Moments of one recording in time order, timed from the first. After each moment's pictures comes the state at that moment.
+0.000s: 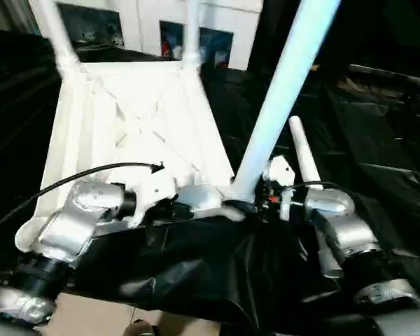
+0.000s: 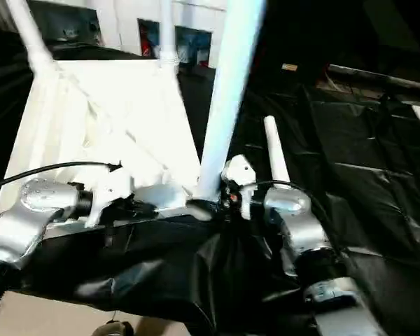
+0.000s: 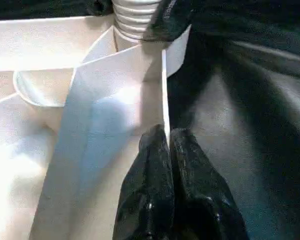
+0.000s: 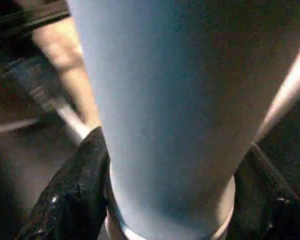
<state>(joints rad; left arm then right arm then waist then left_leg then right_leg) -0.46 0.50 -0.28 0.22 0.01 0.24 -1.07 -0.52 -0.22 0.12 0.64 0.17 -0.03 0.89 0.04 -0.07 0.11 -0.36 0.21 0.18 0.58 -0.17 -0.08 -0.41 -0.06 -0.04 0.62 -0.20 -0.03</state>
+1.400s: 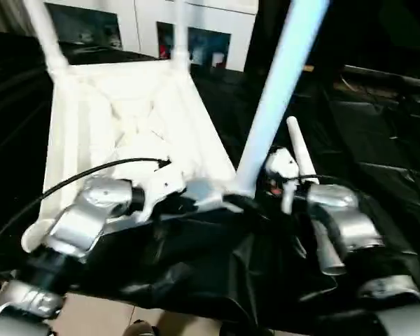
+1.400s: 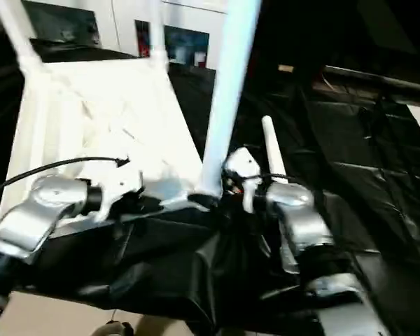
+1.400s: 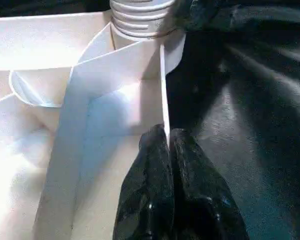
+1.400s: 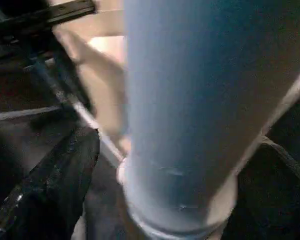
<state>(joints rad) -0.47 0.53 -0.30 0.18 -0.01 0.30 -1.11 -0.54 -0.31 0.16 0.59 0.18 -0.01 1.09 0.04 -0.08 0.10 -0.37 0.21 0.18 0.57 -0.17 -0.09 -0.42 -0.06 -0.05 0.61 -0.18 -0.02</state>
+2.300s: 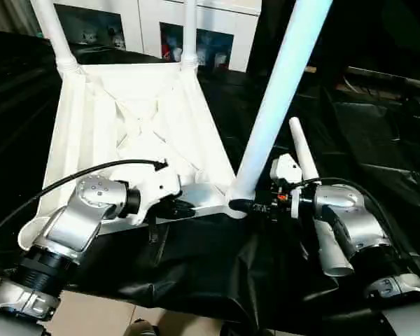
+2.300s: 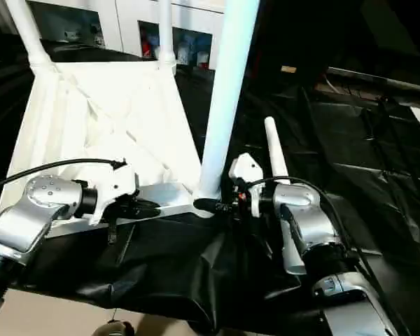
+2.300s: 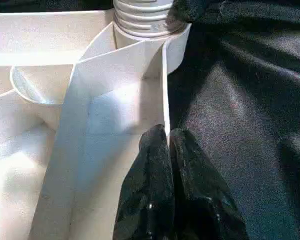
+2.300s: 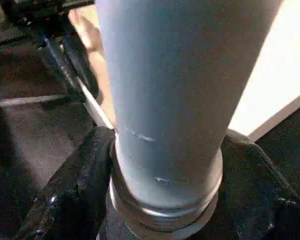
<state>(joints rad) -0.47 0.54 -0.30 0.20 -0.03 0.28 -1.13 -0.53 -0.31 0.15 0.62 0.18 -0.03 1.09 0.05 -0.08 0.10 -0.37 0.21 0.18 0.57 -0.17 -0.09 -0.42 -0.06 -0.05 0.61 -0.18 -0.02</state>
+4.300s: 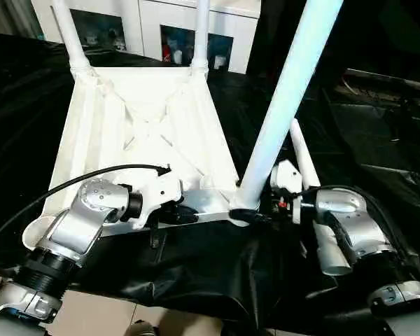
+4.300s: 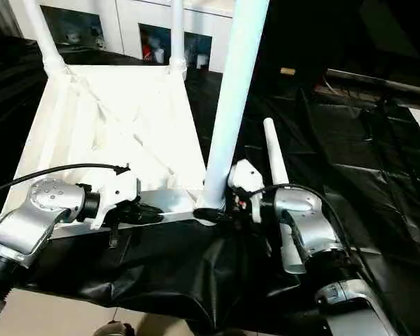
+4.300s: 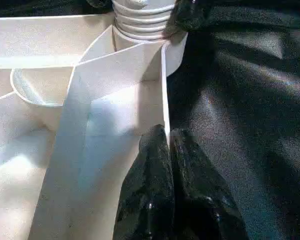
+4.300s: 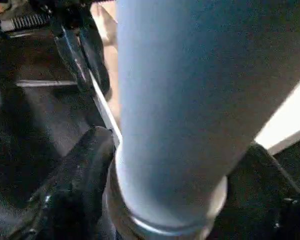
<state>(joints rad) -0.46 0.54 -0.31 0.22 -0.04 0.21 -1.18 -0.51 -0.36 0.17 0.58 0.15 -0.09 1.18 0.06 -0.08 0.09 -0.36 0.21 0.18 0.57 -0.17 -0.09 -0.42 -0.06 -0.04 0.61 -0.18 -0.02</state>
